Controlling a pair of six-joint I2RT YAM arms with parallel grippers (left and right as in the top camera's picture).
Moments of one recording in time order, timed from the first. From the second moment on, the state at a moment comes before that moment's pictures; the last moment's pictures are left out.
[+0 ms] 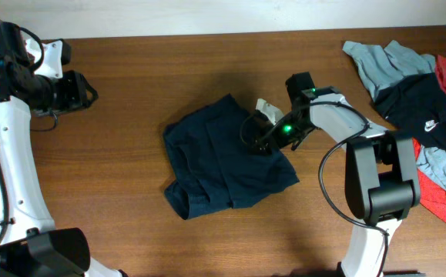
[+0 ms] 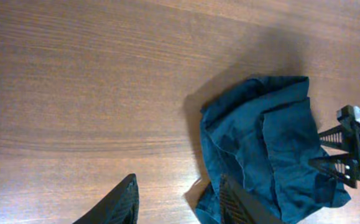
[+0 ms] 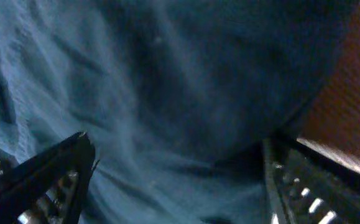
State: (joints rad) left arm 0.25 1.76 1.98 -1.38 0.35 0.06; right arm 0.18 2.07 1.40 -0.84 -0.63 -0.37
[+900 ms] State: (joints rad) left arm 0.25 1.76 1.98 -1.37 0.35 0.06; right arm 0.19 1.69 1.36 -0.90 -0.13 0.10
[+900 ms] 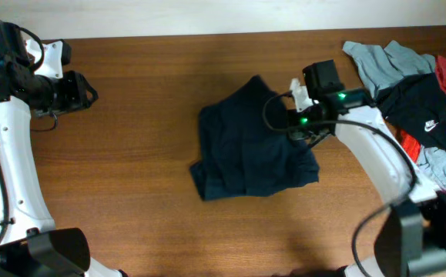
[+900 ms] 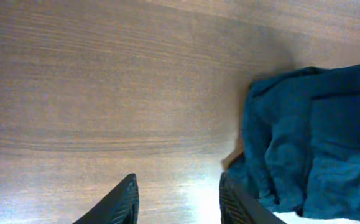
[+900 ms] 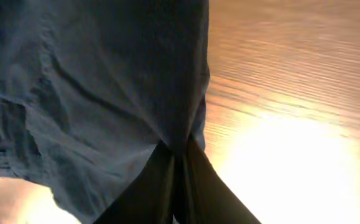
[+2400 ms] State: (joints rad) left arm -0.39 1.76 1.28 -0.61 0.47 0.01; right arm -0.06 2.10 1.36 -0.81 -0.77 -0.23
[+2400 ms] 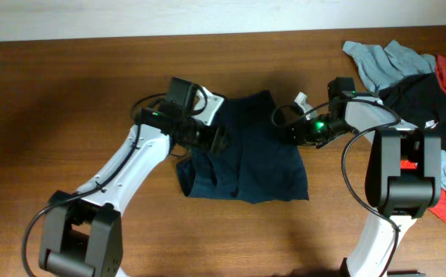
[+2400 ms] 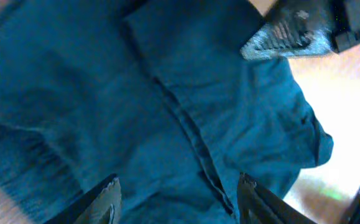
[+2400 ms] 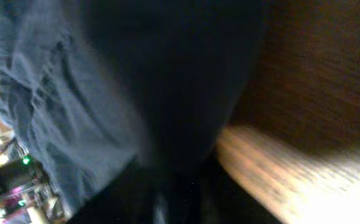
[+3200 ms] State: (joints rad) left arm -0.42 1.96 1.28 -0.61 0.43 0.04; right arm 0.40 1.73 1.35 -0.91 -0.04 0.17
